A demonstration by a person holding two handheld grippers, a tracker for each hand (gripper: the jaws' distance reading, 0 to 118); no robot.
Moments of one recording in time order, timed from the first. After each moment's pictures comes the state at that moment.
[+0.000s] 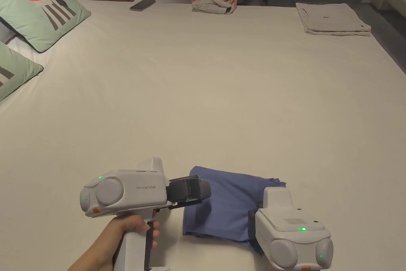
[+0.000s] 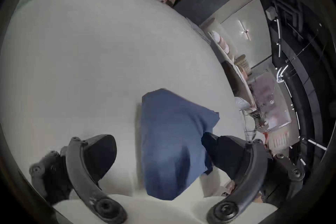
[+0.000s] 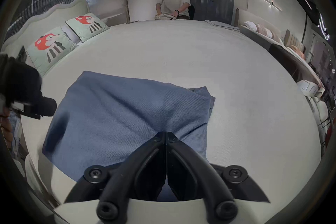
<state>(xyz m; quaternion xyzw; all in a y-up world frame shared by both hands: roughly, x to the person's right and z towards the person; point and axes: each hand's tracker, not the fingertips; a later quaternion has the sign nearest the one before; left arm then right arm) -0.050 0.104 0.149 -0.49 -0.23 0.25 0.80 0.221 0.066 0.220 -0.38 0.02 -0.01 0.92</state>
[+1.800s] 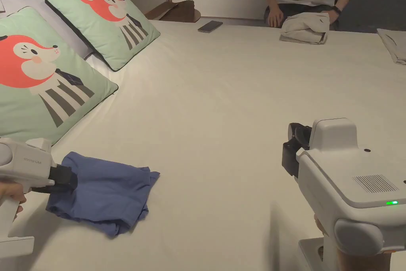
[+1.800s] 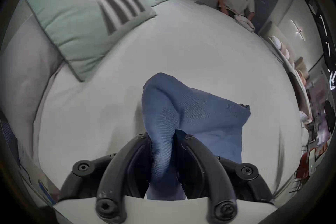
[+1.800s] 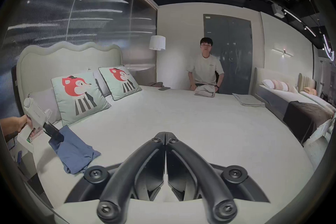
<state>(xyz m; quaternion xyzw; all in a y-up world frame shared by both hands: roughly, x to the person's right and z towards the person) -0.456 0.156 0.058 -0.51 0.02 0.11 0.85 0.063 0.227 0.120 -0.13 0.11 0.01 0.99</state>
